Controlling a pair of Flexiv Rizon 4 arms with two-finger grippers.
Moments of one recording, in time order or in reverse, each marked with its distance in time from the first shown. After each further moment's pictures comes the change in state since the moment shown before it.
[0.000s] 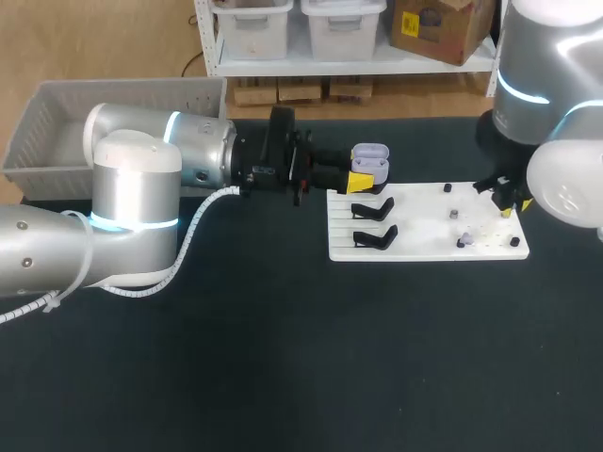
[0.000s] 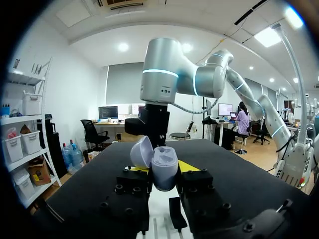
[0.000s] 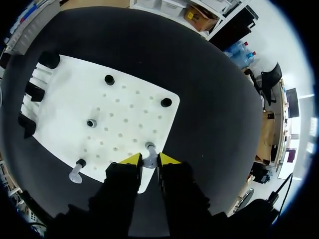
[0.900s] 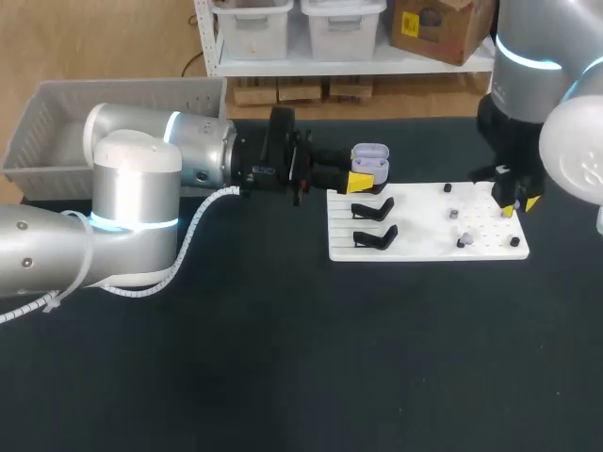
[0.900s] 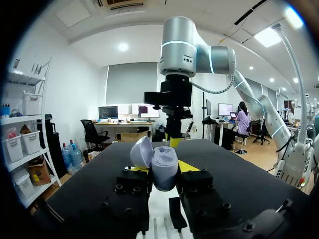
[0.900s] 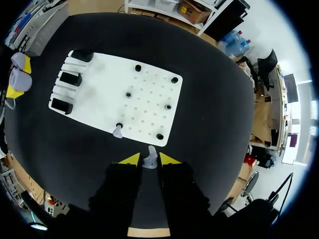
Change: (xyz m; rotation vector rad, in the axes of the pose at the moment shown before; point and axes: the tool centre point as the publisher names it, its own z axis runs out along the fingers) left arm 0.000 0.000 0.000 0.000 0.000 0.000; right arm 0.044 0.037 -0.077 -0.025 0.060 0.074
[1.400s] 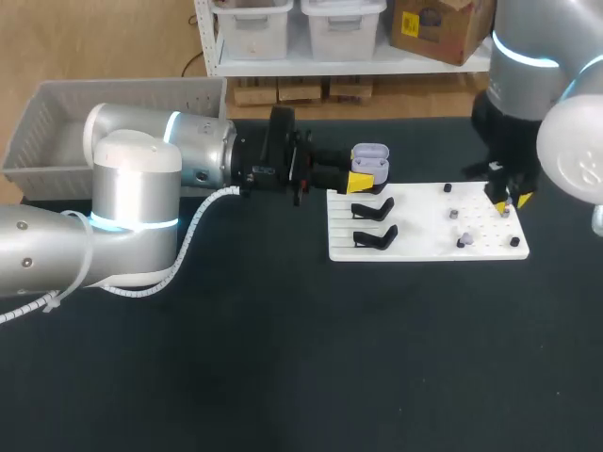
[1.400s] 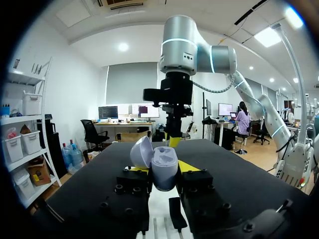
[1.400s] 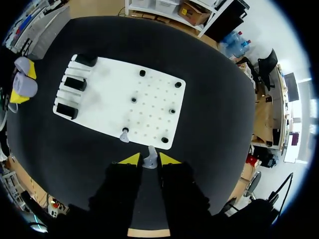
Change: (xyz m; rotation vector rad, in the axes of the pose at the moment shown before) left arm 0.000 0.000 0.000 0.000 0.000 0.000; right arm -0.007 0.011 -0.010 0.005 -0.030 0.035
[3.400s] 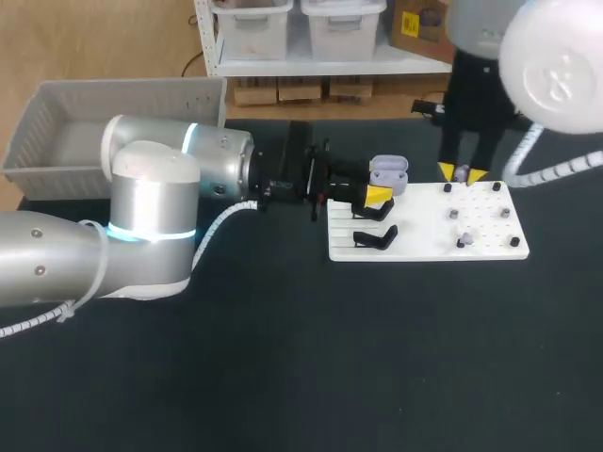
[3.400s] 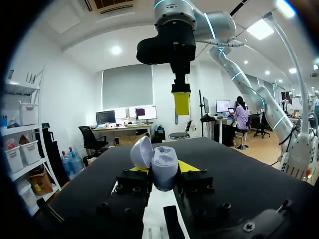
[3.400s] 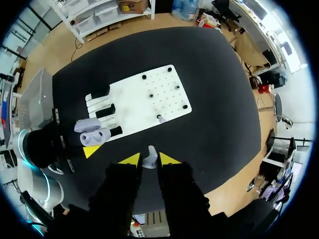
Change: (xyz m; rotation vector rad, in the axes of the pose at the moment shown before) left arm 0.004 -0.015 0.026 0.012 -0.007 0.074; right arm -0.004 0.077 -0.088 -0.109 0.057 0.604
